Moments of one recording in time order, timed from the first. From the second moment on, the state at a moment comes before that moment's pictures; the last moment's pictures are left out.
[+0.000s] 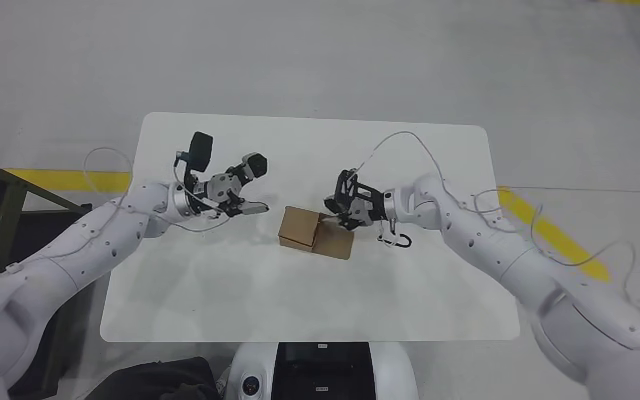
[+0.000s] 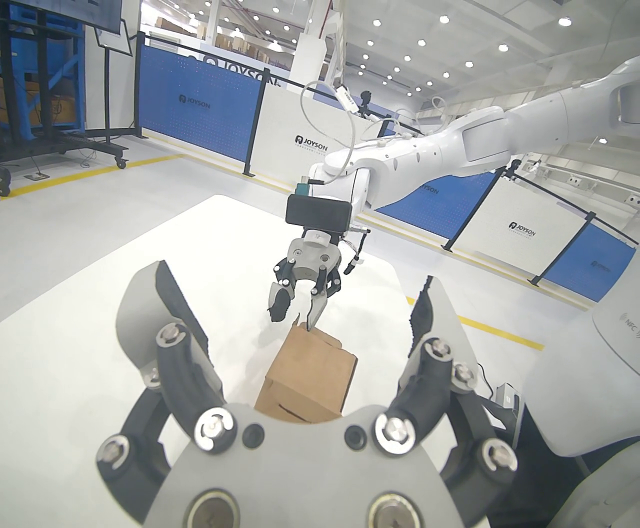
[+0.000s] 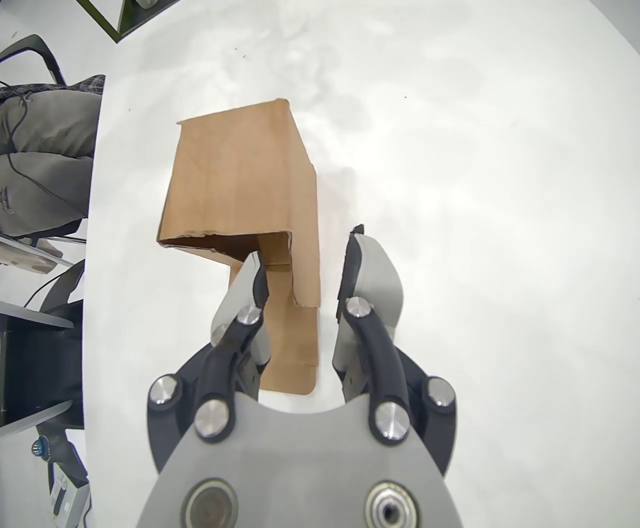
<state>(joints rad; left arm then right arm) 0.53 -0.66 -0.17 -1.17 0.76 -1.01 0.81 -0.50 -1.23 0.27 -0.93 -0.71 -0.84 0.13</state>
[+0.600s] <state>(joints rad) 0.53 -0.67 -0.17 -1.17 0.86 -1.01 0.81 -0.45 -1.22 0.39 -1.01 -0.81 -0.98 0.21</state>
